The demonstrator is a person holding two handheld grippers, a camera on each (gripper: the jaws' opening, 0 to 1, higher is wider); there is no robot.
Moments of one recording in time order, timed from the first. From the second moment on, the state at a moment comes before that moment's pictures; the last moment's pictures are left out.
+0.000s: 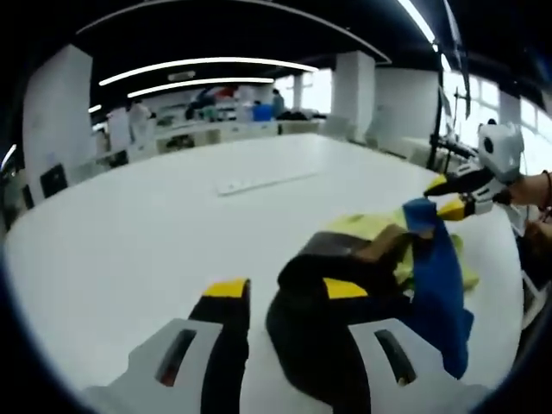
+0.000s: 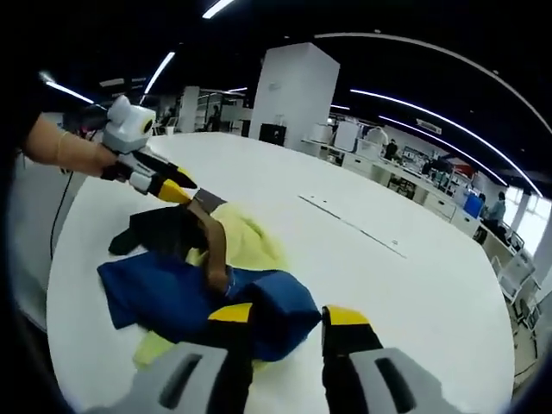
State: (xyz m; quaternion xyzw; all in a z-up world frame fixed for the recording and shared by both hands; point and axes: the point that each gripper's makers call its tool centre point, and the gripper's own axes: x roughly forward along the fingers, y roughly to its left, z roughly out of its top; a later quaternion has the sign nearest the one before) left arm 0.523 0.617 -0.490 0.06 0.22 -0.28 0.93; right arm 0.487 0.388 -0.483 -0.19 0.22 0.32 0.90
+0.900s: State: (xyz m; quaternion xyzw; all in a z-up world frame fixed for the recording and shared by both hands) left arm 0.529 0.600 -0.498 0.04 0.22 -0.32 0.92; right arm 0.495 0.407 -0.469 -0.20 0.18 0.33 0.90
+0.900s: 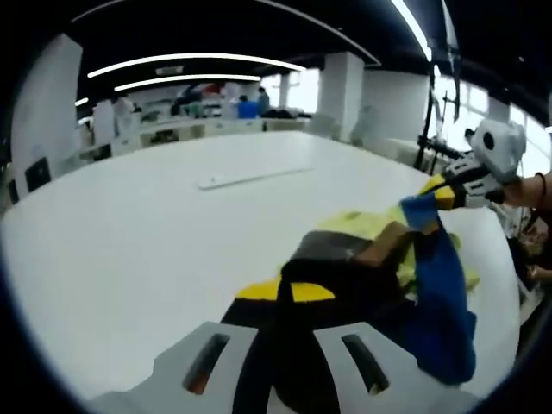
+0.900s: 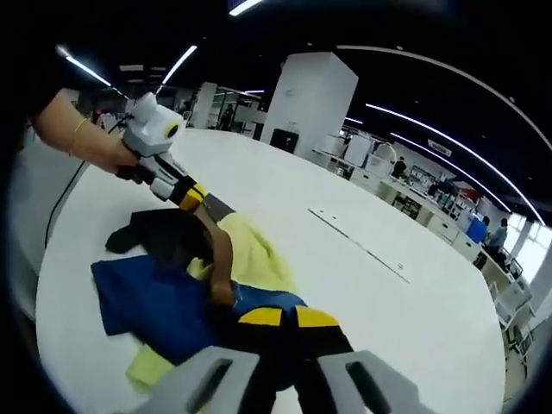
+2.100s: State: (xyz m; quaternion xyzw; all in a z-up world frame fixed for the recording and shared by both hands) left arm 0.635 0.607 -0.440 -0.03 0.15 -0.22 0.96; right arm 0.641 0.382 -0.460 0.17 0.26 0.19 0.93
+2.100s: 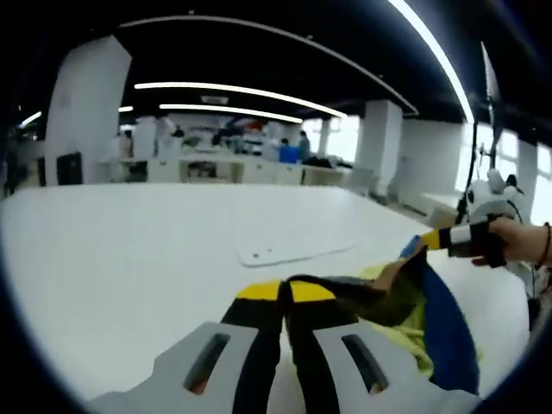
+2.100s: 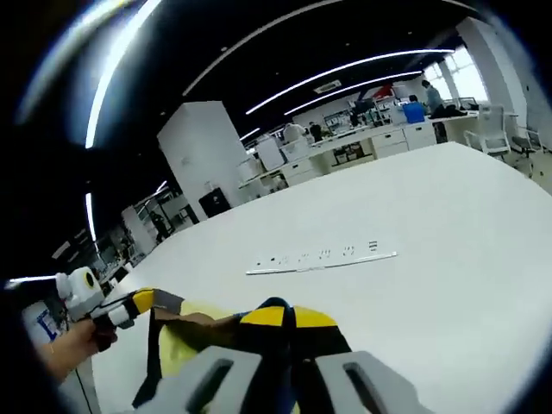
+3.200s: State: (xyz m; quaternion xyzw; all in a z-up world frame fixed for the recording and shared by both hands) left arm 0.640 0.609 -0.475 -0.02 0.20 -0.20 0.96; right arm 0.651 0.401 -0.491 0.14 0.29 0.18 0.93
